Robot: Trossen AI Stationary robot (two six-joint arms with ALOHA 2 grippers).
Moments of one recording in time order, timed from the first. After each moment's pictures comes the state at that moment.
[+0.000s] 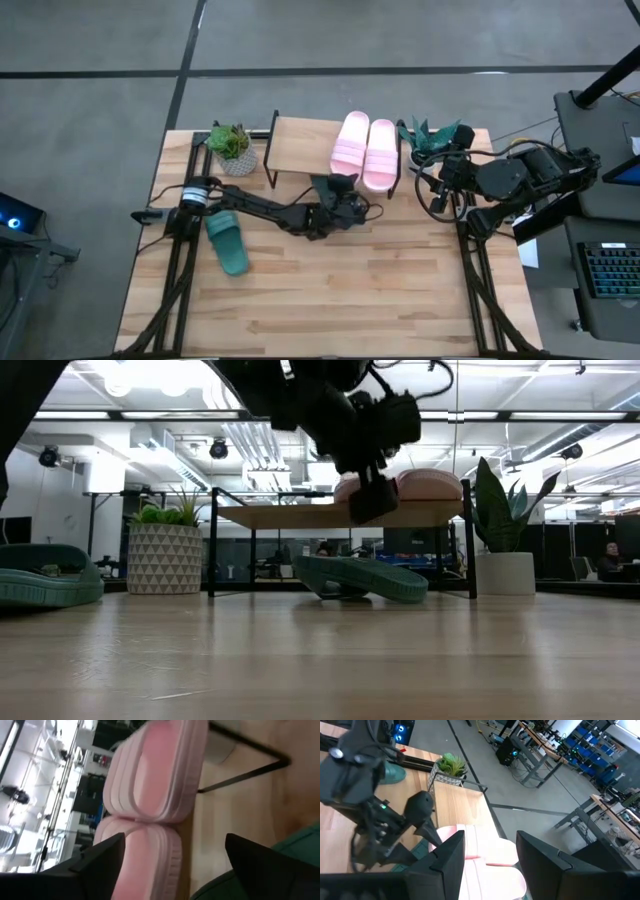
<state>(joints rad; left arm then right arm) -0.09 2.04 1.43 0.25 -0.98 0.87 0.36 1.03 1.46 -0.97 0.84 -0.11</state>
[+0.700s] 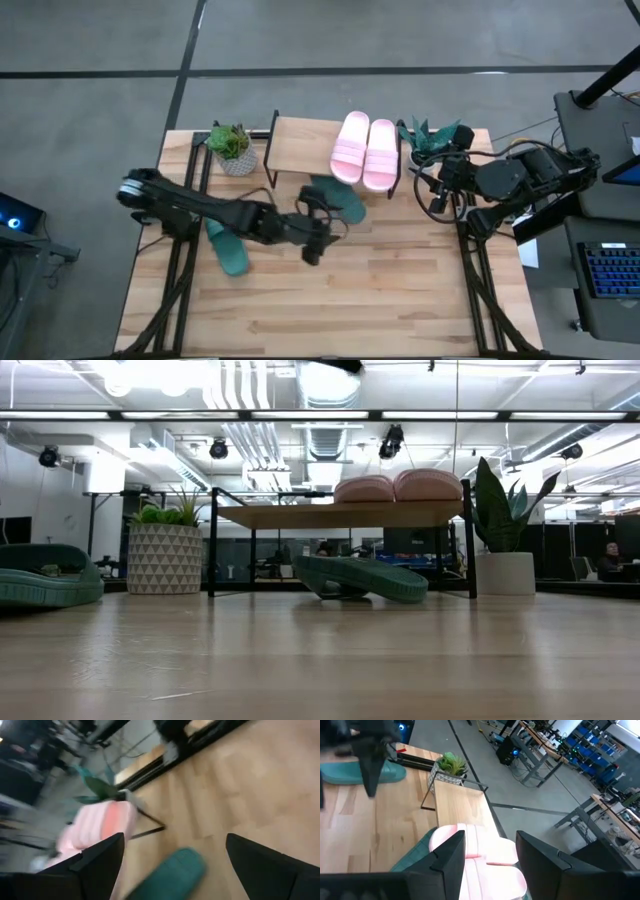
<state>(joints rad) -0.26 1.59 1.38 -0.30 -0.51 0.39 0.36 1.03 1.46 -0.97 0.84 -0.11</state>
